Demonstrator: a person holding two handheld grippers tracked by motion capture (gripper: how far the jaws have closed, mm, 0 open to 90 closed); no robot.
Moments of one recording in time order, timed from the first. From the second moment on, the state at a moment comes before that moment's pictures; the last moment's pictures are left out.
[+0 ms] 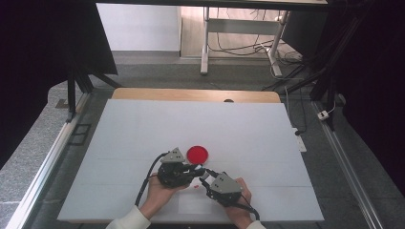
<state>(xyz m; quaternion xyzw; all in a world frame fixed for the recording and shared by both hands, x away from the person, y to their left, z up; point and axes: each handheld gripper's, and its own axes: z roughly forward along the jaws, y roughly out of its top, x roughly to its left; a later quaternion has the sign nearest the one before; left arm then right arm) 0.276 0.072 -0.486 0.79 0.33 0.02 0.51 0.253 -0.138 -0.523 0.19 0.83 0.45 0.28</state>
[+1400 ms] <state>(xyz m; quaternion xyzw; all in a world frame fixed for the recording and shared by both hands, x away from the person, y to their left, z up) 0.276 0.094 -0.473 0.80 0.32 0.05 0.51 0.261 -0.259 -0.508 0.28 0.82 0.43 0.26</state>
